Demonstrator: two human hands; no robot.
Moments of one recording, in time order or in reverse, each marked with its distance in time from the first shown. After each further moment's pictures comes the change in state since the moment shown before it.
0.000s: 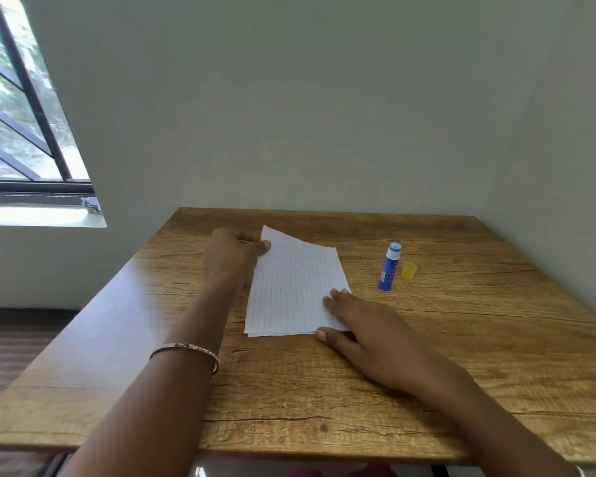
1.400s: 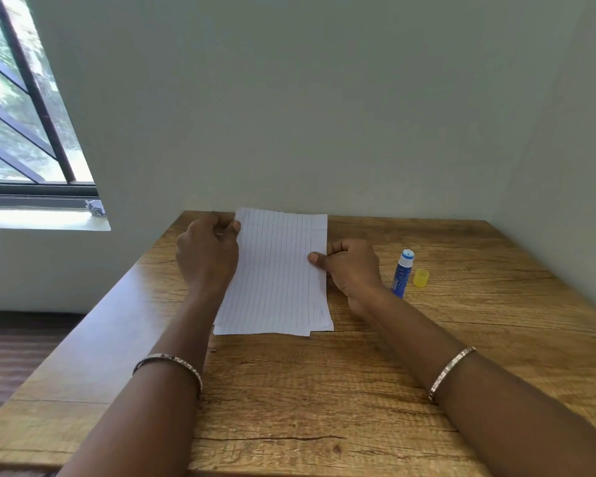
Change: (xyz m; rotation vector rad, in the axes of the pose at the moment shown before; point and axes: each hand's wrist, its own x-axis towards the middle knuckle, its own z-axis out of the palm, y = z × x) left_hand 0.017 -0.011 -0.026 0.132 0.394 0.372; right_hand 0.124 0.000 -0.002 1.065 0.507 0.393
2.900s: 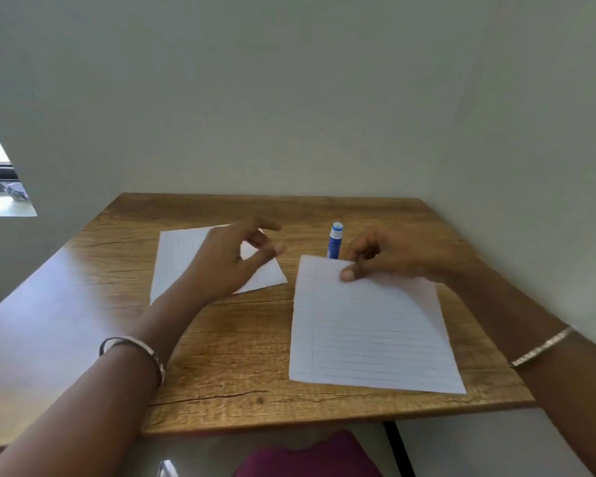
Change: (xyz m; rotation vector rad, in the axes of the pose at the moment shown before) left_hand -0.071 0.056 0.013 -0.102 -0.721 0.454; right_hand -0.038 -0.033 -0.180 -0.798 -0.569 -0.215
